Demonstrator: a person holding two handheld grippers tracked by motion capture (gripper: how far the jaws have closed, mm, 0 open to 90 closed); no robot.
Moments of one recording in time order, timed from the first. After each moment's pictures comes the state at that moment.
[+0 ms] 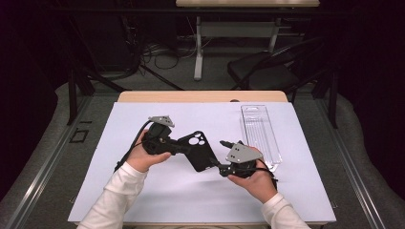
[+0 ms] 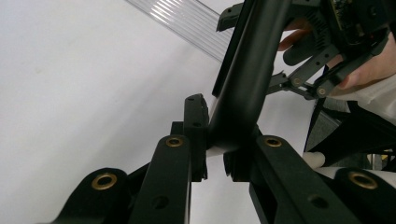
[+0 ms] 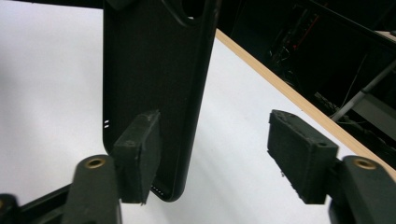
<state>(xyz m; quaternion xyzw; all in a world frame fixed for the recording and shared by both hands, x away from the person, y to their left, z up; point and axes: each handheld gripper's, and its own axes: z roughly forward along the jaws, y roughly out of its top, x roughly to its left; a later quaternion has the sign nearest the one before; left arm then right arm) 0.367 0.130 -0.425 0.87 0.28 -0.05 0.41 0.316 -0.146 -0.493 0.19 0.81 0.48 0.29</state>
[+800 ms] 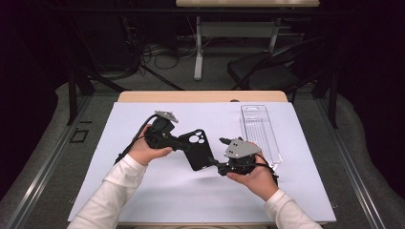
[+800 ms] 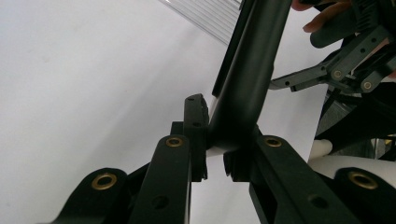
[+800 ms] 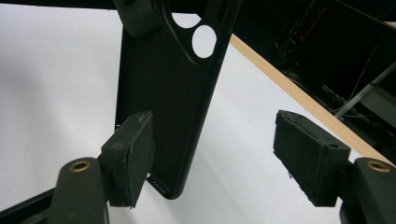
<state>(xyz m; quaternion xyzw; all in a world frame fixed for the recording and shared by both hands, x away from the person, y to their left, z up) 0.382 0.122 -0.421 0.88 0.28 -0.05 0.37 0.318 -0.142 -0.475 0.19 0.82 0.46 0.27</state>
